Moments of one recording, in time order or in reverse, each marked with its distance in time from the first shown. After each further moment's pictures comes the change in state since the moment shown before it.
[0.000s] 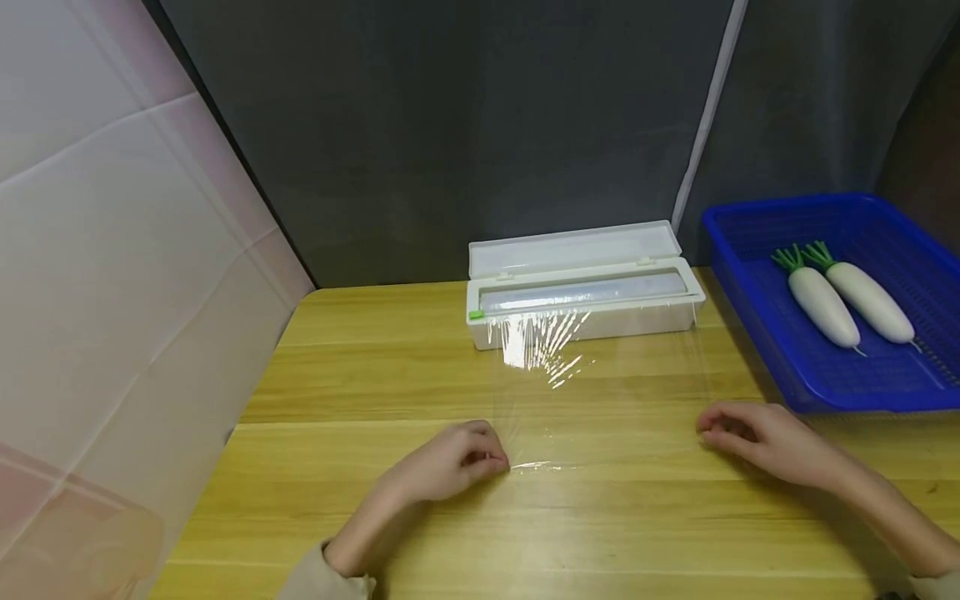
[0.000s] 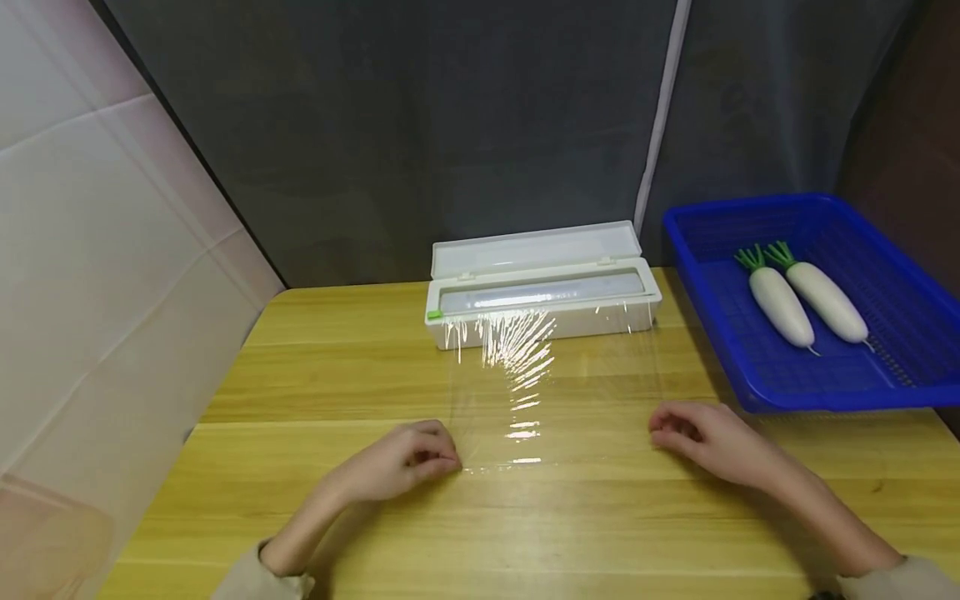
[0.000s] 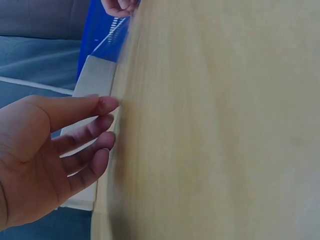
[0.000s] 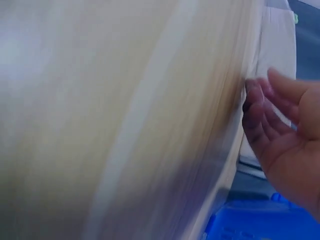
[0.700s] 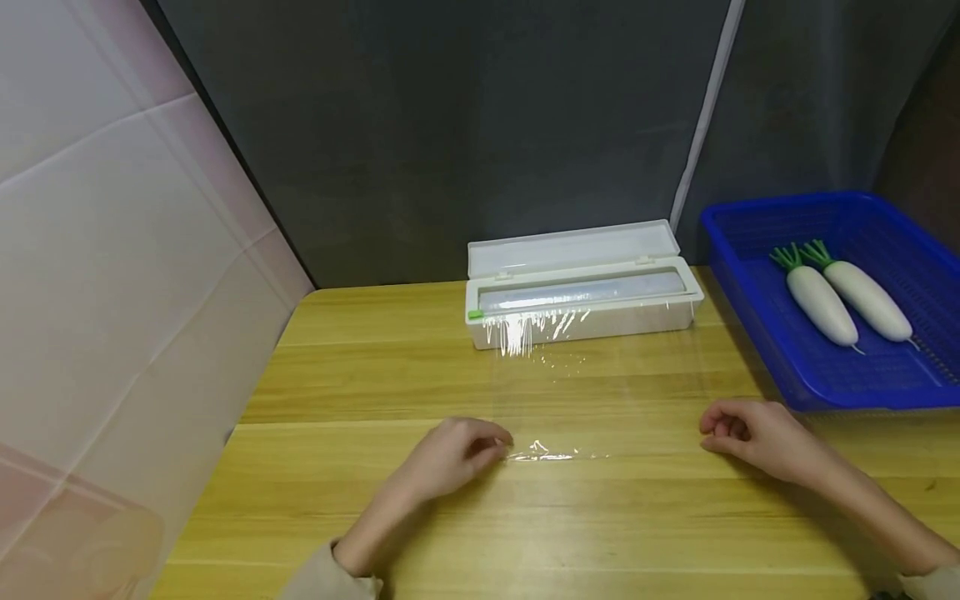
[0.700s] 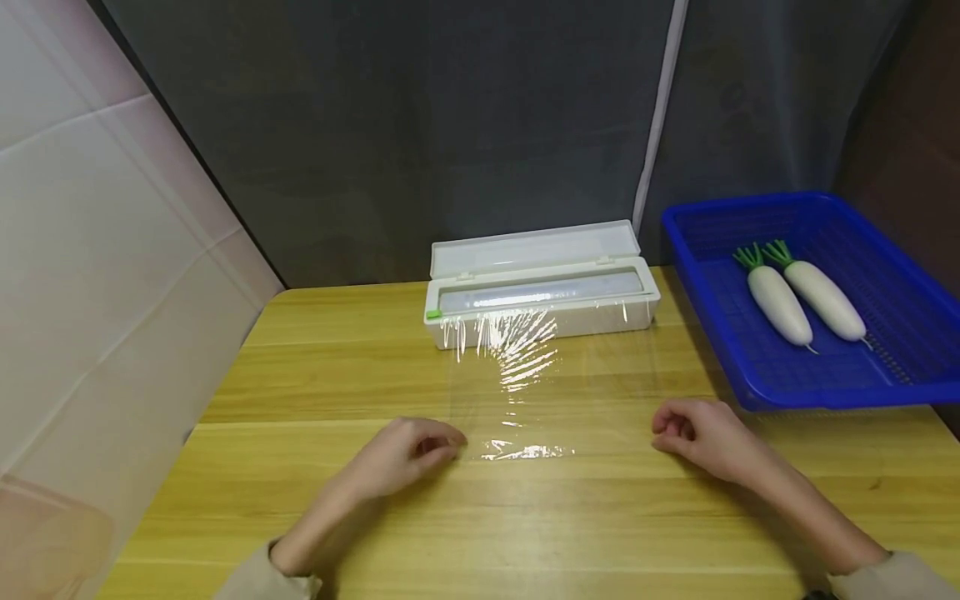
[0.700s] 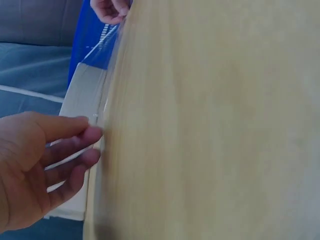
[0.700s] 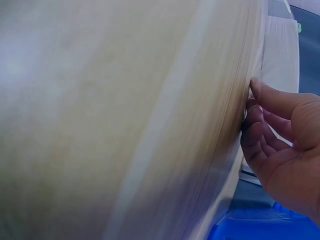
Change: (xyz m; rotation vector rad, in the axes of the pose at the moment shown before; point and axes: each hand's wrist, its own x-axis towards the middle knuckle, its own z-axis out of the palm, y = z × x) left_hand 0.006 0.006 0.007 0.141 0.144 -0.101; right_hand 0.001 -0.001 0.008 -0.086 0.067 0.067
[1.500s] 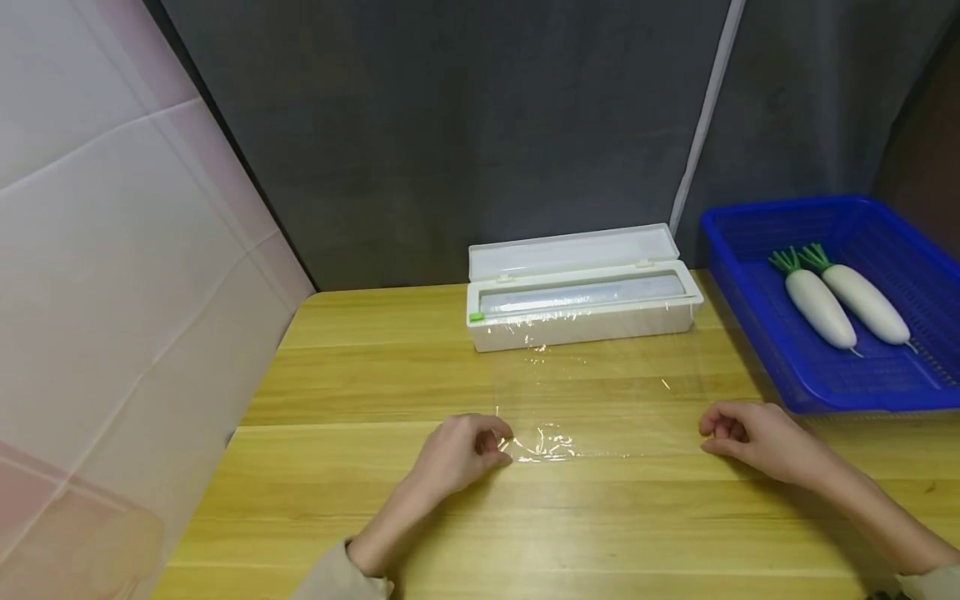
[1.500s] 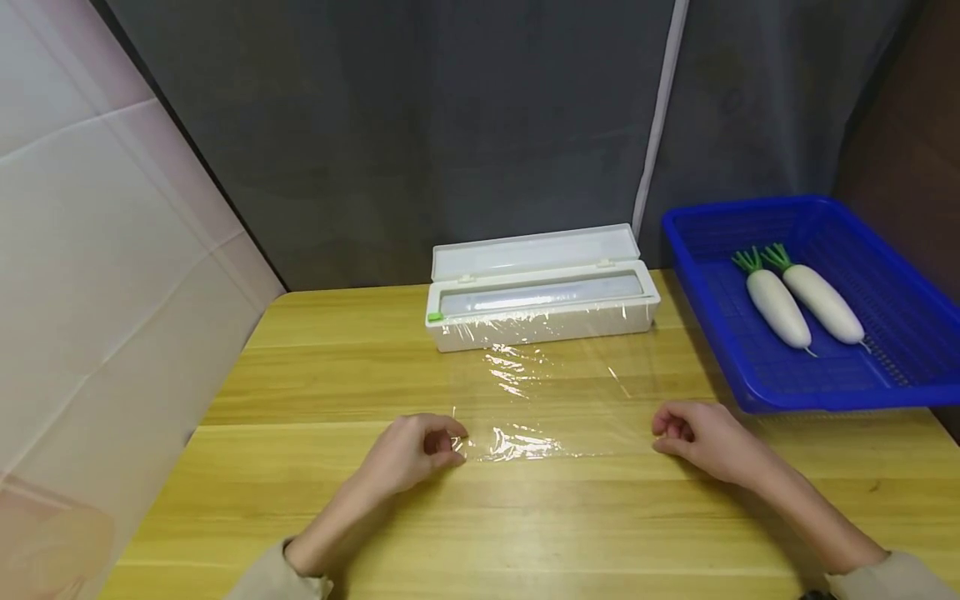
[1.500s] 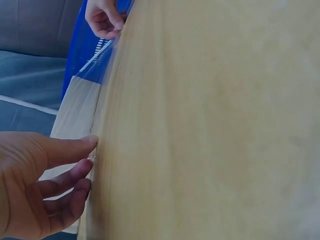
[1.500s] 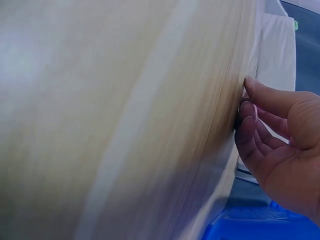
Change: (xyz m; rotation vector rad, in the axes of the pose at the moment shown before) left_hand 0.007 0.007 0.011 0.020 0.124 -0.156; right_hand 0.001 -0.005 -0.005 0.041 -0.056 0.019
